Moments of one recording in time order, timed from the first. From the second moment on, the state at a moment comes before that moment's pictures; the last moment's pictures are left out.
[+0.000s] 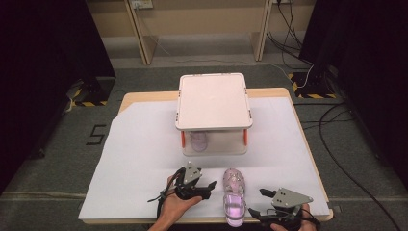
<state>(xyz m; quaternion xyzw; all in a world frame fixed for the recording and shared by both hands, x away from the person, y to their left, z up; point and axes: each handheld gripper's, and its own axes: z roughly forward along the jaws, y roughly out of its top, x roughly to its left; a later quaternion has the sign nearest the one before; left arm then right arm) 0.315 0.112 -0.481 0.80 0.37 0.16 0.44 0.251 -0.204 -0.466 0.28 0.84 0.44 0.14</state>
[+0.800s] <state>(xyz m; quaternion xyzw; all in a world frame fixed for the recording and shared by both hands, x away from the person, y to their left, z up) 0.279 0.182 -0.479 0.77 0.41 0.18 0.44 0.248 -0.186 -0.454 0.27 0.82 0.48 0.17</state>
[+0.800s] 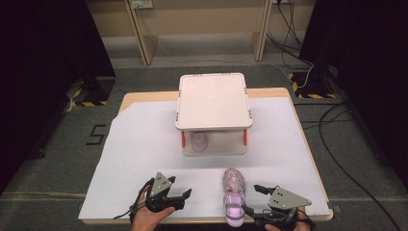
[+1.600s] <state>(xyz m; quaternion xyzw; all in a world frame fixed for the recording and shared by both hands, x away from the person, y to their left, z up) 0.255 0.195 -0.489 0.78 0.42 0.18 0.43 0.258 -0.158 -0.458 0.23 0.84 0.45 0.18</state>
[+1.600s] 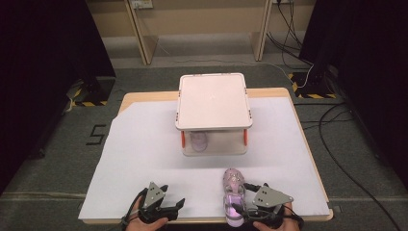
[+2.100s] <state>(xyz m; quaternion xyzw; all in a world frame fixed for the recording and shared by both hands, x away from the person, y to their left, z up) 0.254 0.194 -0.492 0.78 0.42 0.18 0.42 0.265 -0.145 -0.462 0.22 0.87 0.40 0.20</state>
